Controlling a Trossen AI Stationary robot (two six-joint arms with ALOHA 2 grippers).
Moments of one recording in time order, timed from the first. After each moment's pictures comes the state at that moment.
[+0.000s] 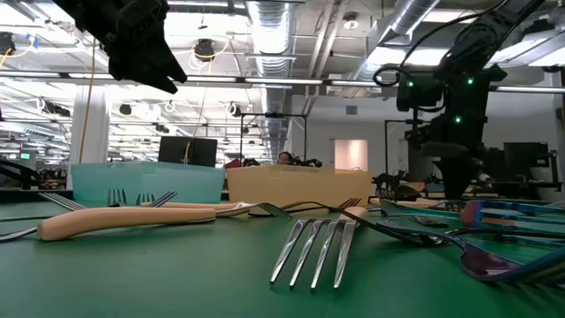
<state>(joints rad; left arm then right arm) -0.13 0.92 0.71 -0.53 -0.59 -0.49 -0.43 1.35 0.65 -0.69 0.16 0.35</state>
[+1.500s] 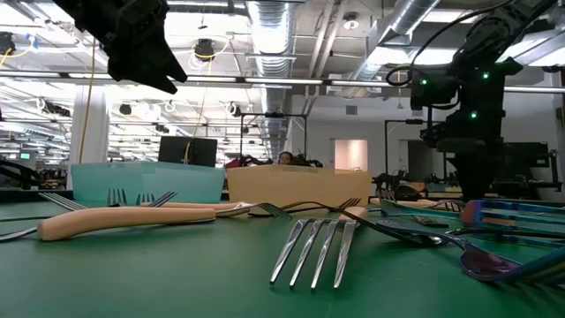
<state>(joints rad) -0.13 0.92 0.71 -0.53 -0.59 -0.52 -0.43 1.27 0.61 -0.78 0.13 0.44</state>
